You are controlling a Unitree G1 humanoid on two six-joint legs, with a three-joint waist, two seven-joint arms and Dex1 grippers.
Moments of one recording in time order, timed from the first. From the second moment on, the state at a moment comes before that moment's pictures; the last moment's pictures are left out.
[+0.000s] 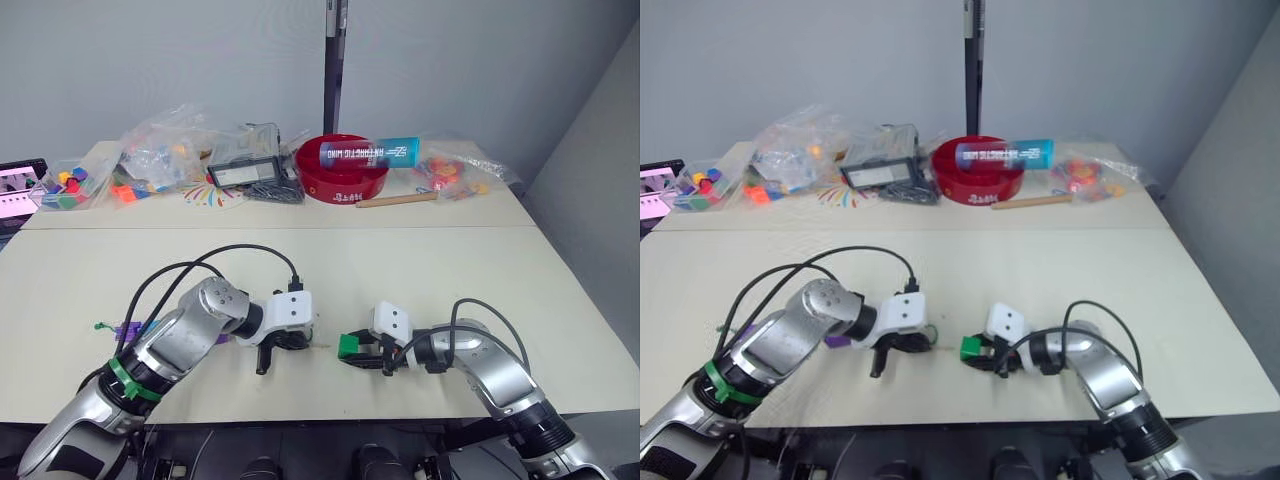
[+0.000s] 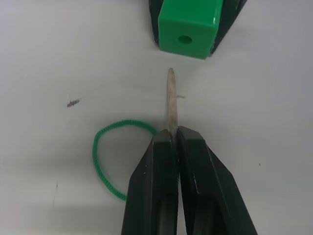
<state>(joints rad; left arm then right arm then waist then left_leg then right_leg) -0.60 0.70 -0.49 -0.24 -0.04 0.69 -1.15 -0.34 -0.54 0.32 -0.09 0.17 0.36 1.05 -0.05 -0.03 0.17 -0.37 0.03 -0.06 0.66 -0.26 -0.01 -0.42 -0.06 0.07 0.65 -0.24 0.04</state>
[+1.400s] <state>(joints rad) -0.66 0.72 -0.51 -0.30 -0.03 0.78 -1.22 -0.35 -0.50 0.33 -0.11 0.14 0.41 1.00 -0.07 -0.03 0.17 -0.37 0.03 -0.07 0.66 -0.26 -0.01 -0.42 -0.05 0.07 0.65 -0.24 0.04</state>
